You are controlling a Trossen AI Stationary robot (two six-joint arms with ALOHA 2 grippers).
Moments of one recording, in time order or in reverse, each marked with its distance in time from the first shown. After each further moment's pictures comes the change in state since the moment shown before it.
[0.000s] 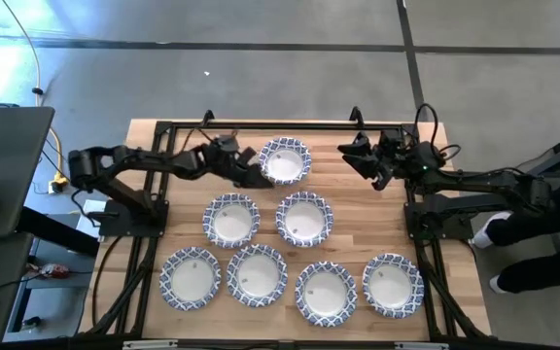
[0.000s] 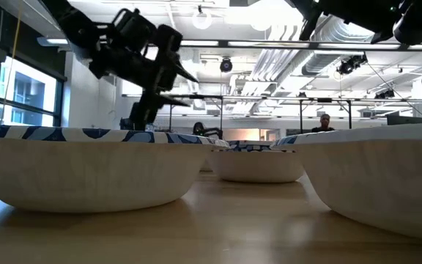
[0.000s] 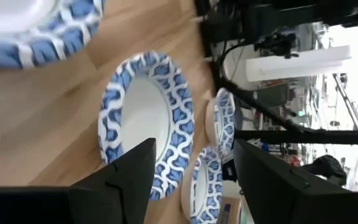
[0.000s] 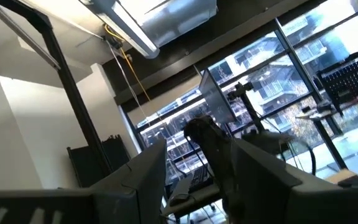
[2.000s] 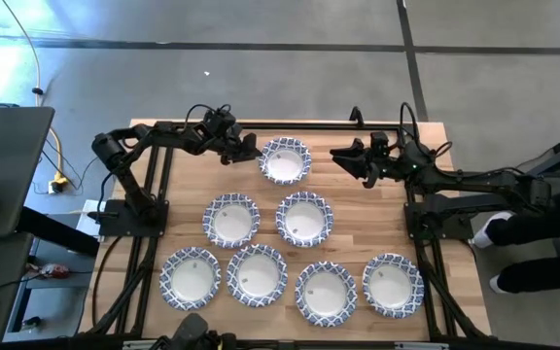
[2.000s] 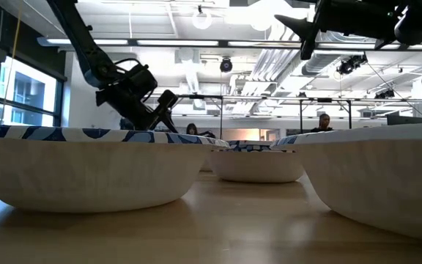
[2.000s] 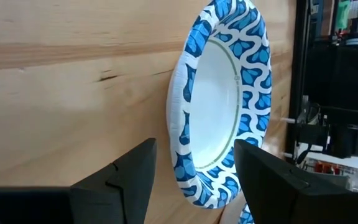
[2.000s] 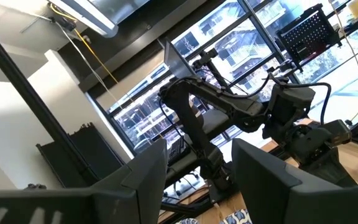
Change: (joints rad) left arm 0.362 0.265 0.098 -0.137 -0.023 0.114; right arm 0.000 0.002 0.000 -0.195 0.062 0.046
